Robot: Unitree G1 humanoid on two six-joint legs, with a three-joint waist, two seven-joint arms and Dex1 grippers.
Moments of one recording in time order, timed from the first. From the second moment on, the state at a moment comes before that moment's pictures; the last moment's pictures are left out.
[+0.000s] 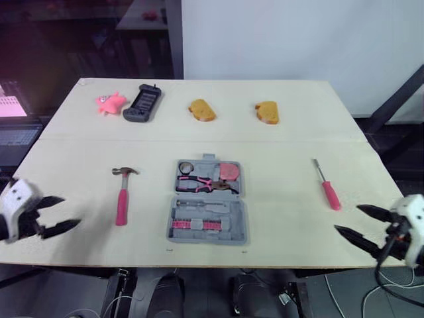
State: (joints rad) left arm 0.08 1.02 0.45 0.43 -0.26 0.06 -1.25; right arm 0.49 -0.81 -0.70 -0.34 0.51 0.45 0.96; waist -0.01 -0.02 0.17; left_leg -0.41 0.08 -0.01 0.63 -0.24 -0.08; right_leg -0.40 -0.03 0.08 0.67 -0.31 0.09
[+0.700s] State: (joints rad) left arm 0.14 0.91 0.48 0.25 -0.30 0.10 -1.07; right arm 0.39 -0.82 -0.69 -0.37 0.52 0.48 0.95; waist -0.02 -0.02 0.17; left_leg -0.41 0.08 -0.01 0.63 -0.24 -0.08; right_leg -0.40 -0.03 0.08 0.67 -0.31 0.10
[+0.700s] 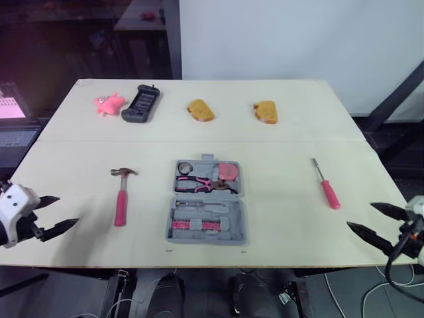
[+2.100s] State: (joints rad) left arm -0.59 0.43 0.18 0.29 -0.19 1.10 -0.17; right arm -0.09 -0.91 -0.20 -0.57 0.67 0.69 0.87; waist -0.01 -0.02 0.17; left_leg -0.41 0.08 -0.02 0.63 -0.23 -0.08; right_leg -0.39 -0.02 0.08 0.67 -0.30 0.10
